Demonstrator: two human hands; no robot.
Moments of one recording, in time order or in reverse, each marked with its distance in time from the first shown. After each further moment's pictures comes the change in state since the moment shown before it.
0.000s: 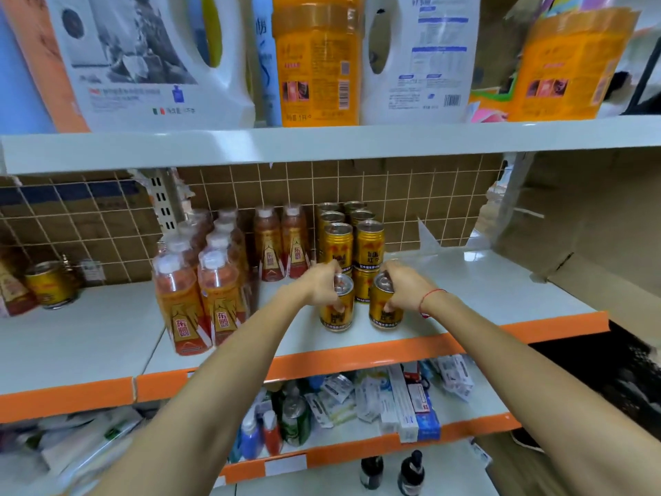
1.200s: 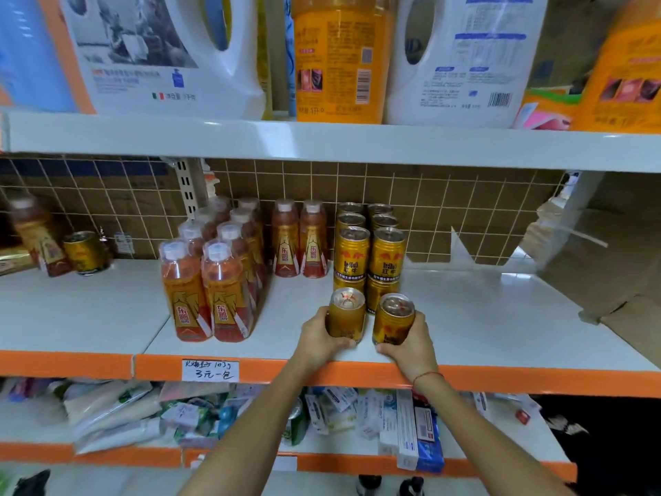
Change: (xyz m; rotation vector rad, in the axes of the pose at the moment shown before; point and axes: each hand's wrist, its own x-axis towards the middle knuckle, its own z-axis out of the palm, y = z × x) left_hand -0.019 -0.016 0.098 -0.619 0.324 -0.320; right_hand 0.002 0.042 0.103 0.625 0.207 0.215
